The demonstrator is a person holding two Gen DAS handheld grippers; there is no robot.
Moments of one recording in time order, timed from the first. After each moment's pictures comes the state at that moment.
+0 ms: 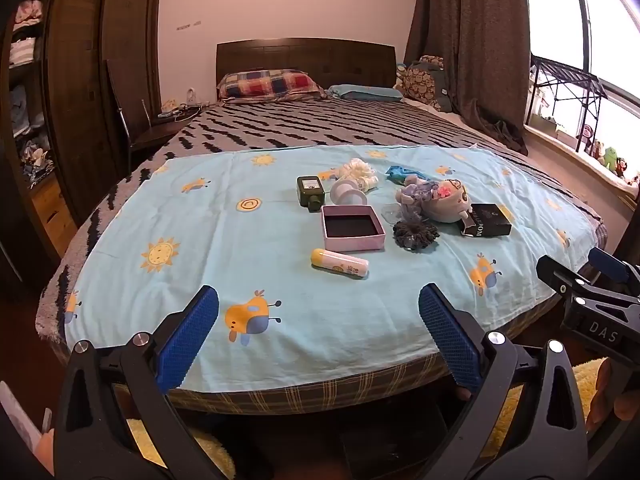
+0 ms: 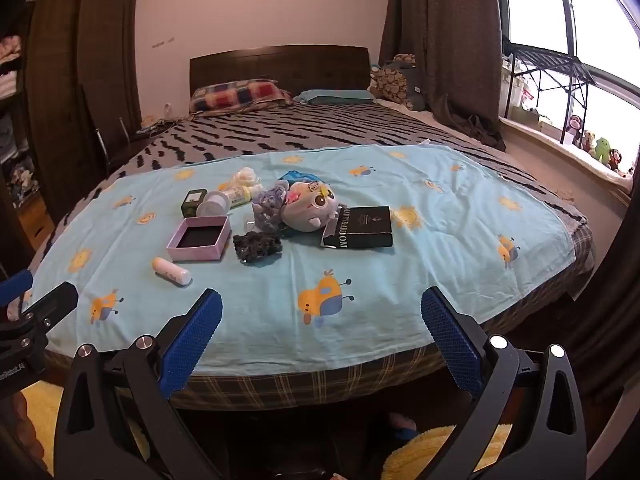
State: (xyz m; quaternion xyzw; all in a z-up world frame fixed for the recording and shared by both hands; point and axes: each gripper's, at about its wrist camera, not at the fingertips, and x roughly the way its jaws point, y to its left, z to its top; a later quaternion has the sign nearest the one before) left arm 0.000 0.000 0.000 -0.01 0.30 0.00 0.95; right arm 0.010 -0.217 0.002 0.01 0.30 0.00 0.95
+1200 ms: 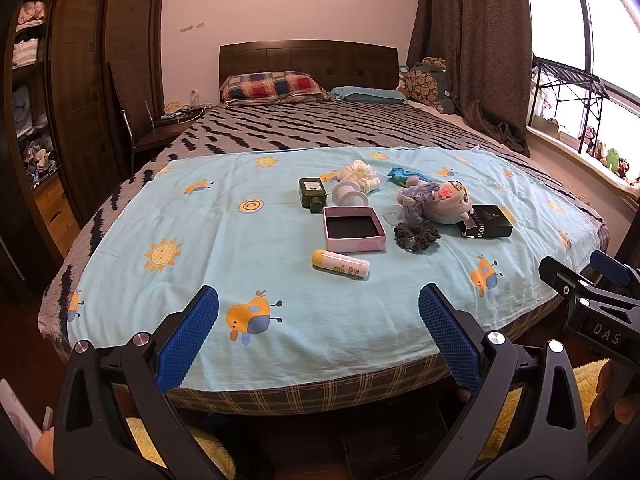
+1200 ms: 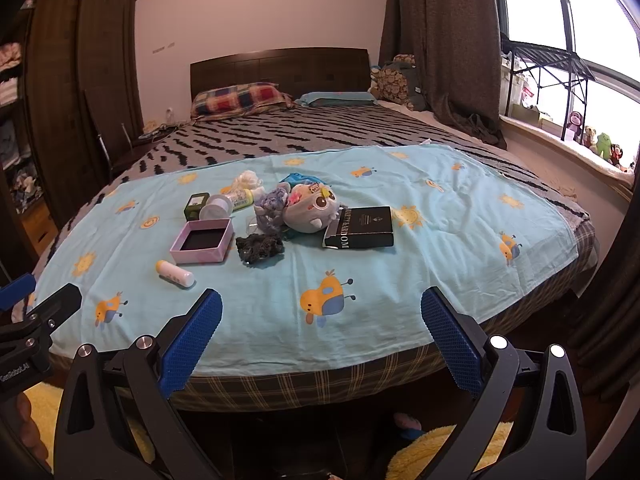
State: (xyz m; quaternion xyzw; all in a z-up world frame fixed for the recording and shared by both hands) left arm -0.004 0.003 0.007 -0.01 0.30 0.01 0.95; right arm 0.007 -0.218 0.002 0.02 0.29 0.00 0.96
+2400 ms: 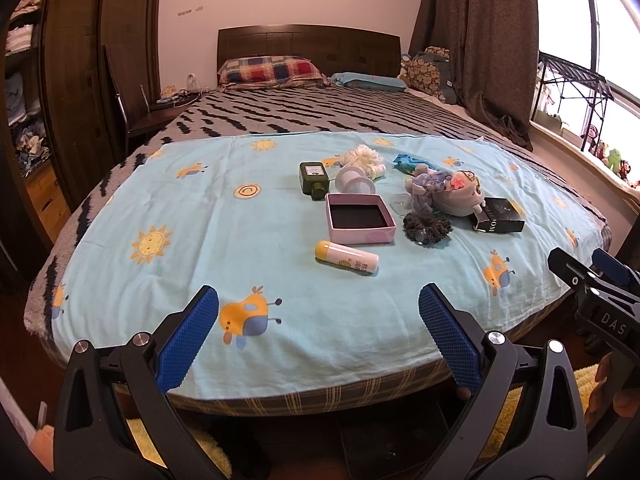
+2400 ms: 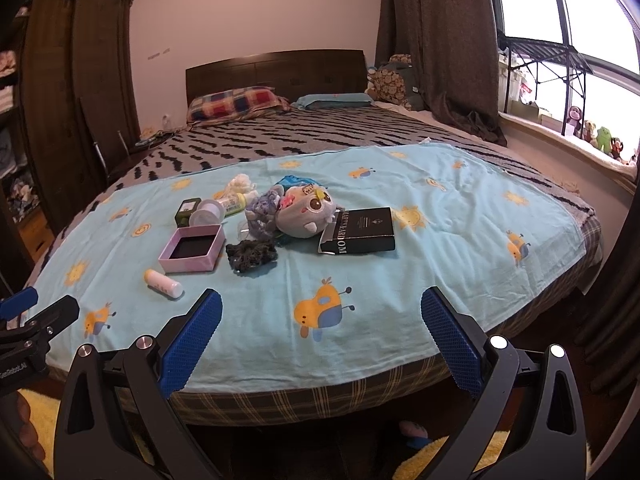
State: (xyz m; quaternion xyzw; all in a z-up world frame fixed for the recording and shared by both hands) left arm 0.022 0.017 -0.017 -0.02 0.32 0.00 0.95; right arm 0.033 -0.223 -0.016 0.04 0.28 0.01 0.96
